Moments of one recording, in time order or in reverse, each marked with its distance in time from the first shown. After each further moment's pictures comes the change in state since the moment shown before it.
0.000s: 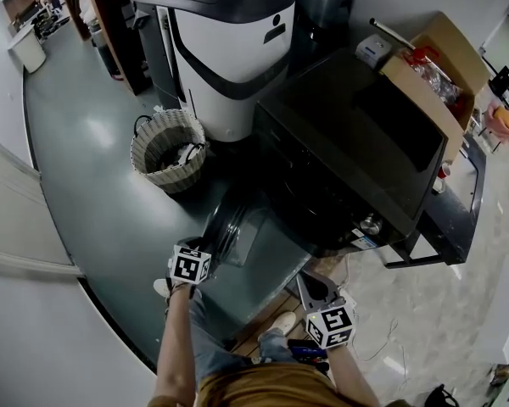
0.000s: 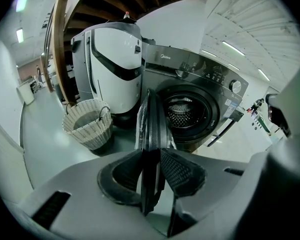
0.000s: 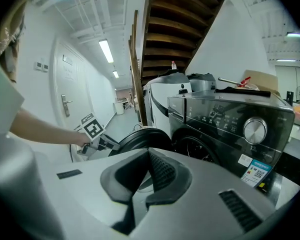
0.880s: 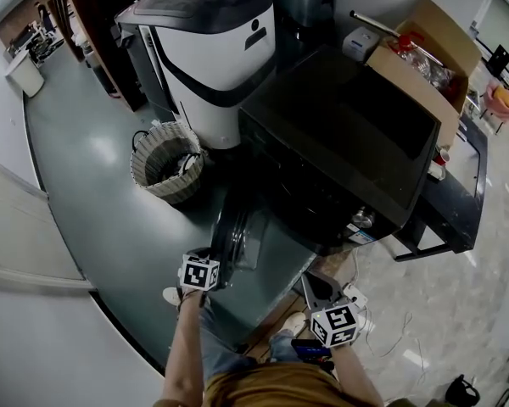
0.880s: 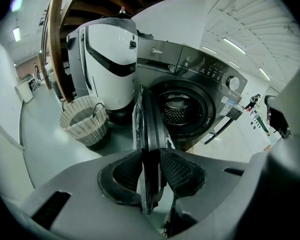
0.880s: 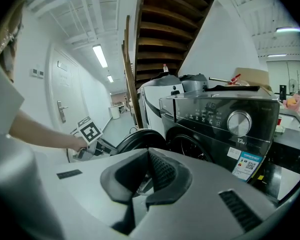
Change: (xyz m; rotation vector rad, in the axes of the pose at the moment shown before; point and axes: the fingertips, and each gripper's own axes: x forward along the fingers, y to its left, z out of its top) left arm 0.005 -0.043 0.001 -0.002 0.051 -0.006; right arm -0.024 -0.028 -0.009 0.063 -0.039 -0.036
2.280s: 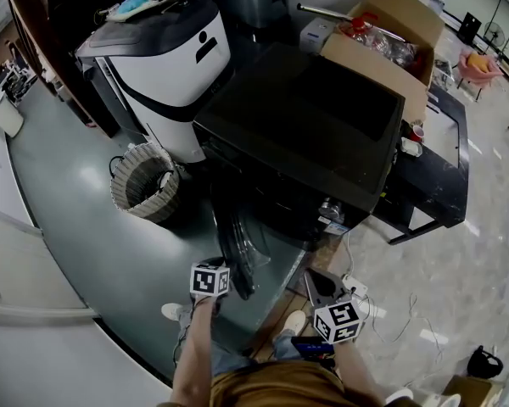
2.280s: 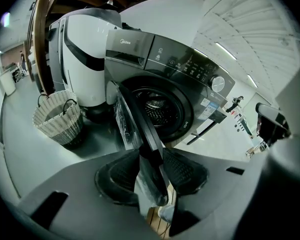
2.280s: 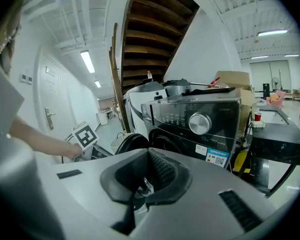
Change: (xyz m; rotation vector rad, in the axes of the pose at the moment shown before) left arm 0.032 -0.117 0.023 0.003 0.029 -0.163; right arm -0.056 -0.067 -0.007 0.075 -0.053 -0.134
